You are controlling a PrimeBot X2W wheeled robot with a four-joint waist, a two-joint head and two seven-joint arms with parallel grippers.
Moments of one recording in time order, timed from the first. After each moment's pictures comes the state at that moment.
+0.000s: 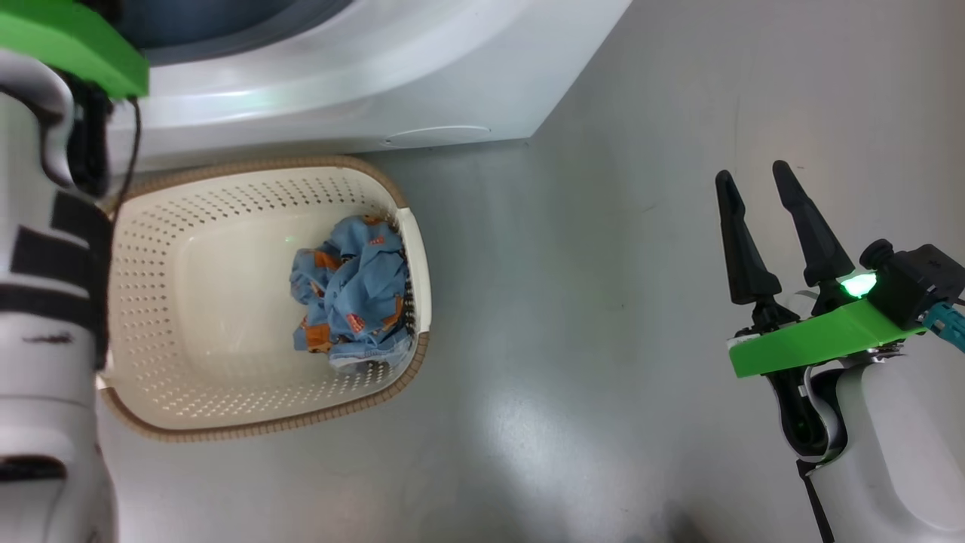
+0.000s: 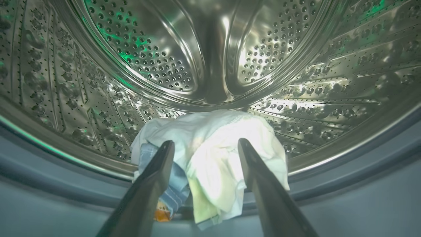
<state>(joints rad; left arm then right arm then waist) -1.23 0.16 -0.08 0.98 -0.28 -0.12 -0.26 -0.42 -0.14 0.08 0.19 0.40 0.13 -0.26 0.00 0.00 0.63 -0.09</state>
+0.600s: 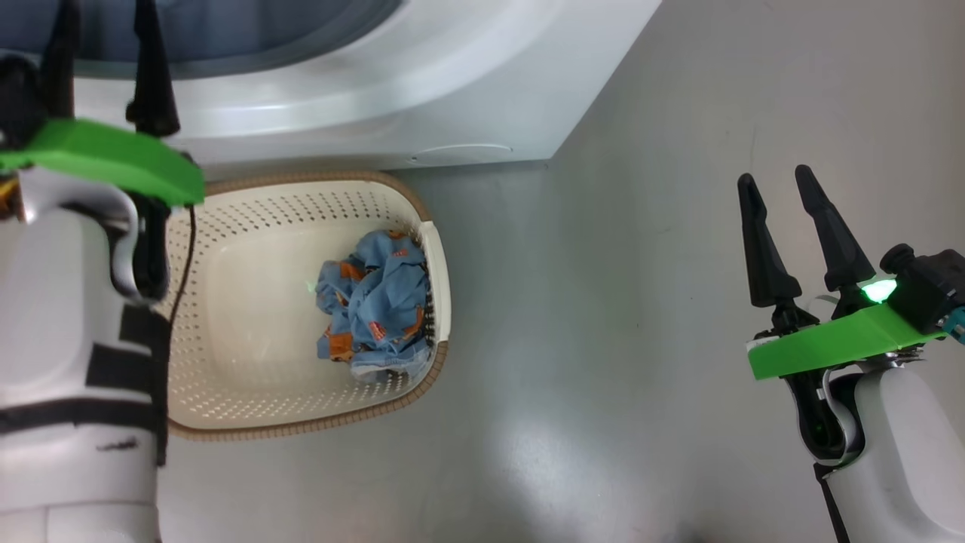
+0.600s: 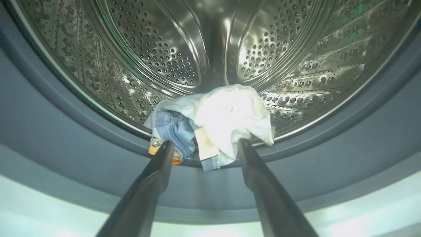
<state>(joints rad) -0.93 0.09 0.02 0.70 -0.24 -0.13 -0.26 -0.40 -0.16 0.05 0.19 0.40 0.13 -0.26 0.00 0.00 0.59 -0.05</state>
